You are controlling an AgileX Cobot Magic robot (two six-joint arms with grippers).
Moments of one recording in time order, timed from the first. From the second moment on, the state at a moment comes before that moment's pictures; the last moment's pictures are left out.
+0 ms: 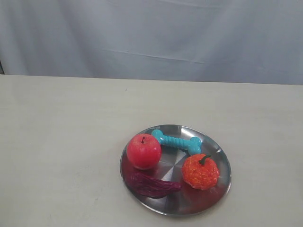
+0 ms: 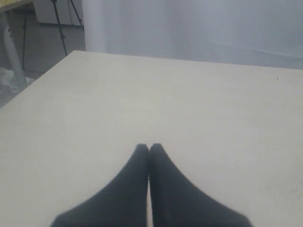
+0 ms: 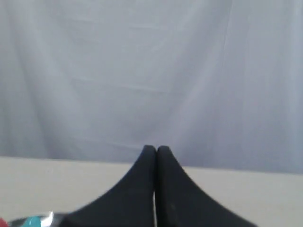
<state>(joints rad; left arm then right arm) 0.11 0.00 0.00 0.13 0.35 -0.16 -0.34 0.00 0.00 0.00 -0.06 0.03</state>
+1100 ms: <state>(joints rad) 0.11 0.00 0.00 0.13 0.35 -0.16 -0.34 0.19 -0.50 -0.01 -0.18 0.69</state>
